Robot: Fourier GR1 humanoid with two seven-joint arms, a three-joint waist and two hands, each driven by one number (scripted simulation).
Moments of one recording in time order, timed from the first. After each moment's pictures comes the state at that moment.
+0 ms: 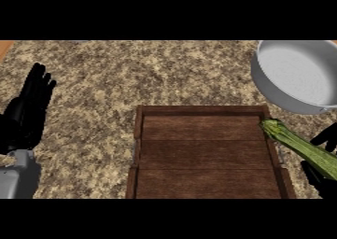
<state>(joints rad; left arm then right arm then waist) -0.19 0.24 0.10 -1.64 0.10 0.16 0.23 0.00 -0.24 -0.27 -2.15 0.47 0.45 -0.11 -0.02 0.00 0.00</state>
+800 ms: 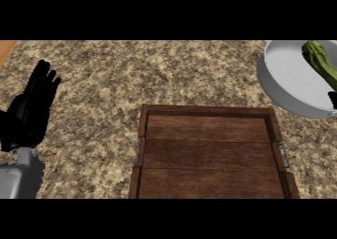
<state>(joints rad) -0.21 0.22 0.10 -1.66 0.09 0.14 0.26 -0.40 -0.43 -0.47 -1.54 0.33 0.41 -0.09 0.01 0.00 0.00</state>
